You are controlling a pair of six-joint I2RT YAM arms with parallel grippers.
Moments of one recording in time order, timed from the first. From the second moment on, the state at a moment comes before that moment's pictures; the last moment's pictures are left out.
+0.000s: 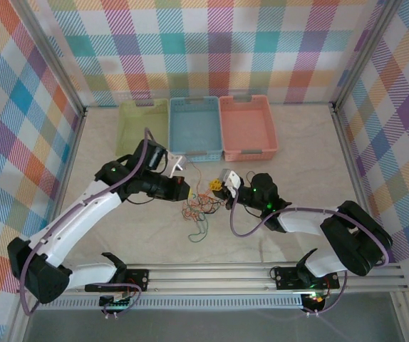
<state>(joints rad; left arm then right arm) -0.62 1.22 1.18 -0.91 0.48 -0.41 0.70 1.42 0.46 0.77 -0.40 -0.21</state>
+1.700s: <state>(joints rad) -0.64 0.89 1.19 -0.71 0.24 -0.59 0.78 1.23 0.37 0.80 -0.57 -0.38</state>
